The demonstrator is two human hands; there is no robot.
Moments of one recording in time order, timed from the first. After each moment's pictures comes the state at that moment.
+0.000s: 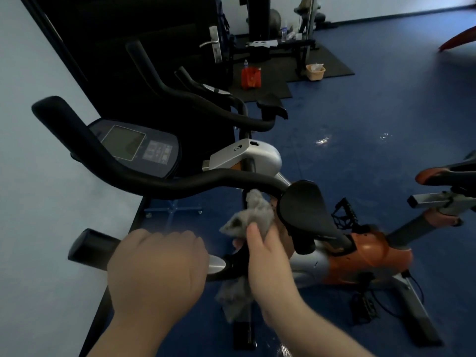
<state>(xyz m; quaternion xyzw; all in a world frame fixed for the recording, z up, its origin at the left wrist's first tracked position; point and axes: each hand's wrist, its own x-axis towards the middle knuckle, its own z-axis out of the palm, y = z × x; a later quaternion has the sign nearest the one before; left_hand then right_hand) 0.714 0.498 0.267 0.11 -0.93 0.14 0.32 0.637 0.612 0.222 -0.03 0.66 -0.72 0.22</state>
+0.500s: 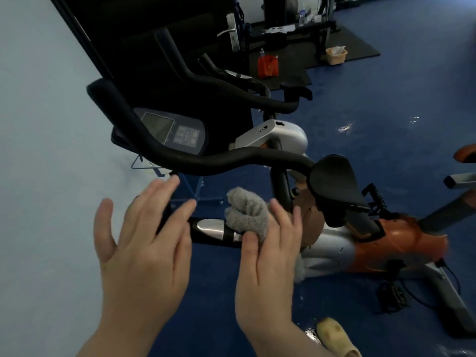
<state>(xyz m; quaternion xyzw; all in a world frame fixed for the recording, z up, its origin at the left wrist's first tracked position) 0.769 0.471 0.271 0.10 -0.93 0.12 0.34 0.712 0.591 0.218 -0.15 0.80 -0.57 -0.05</state>
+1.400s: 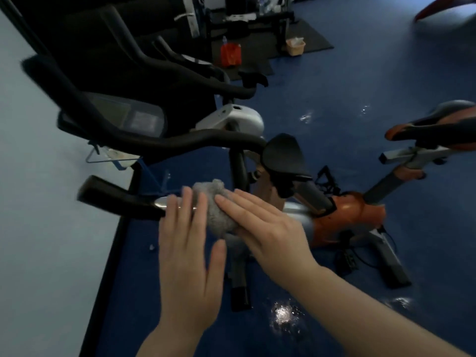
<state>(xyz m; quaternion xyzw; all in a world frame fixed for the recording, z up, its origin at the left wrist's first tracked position) 0.767 0.547 0.216 0.10 -0.93 -0.23 0.28 0.666 0.670 0.203 -0.45 0.78 -0.40 -0.15</state>
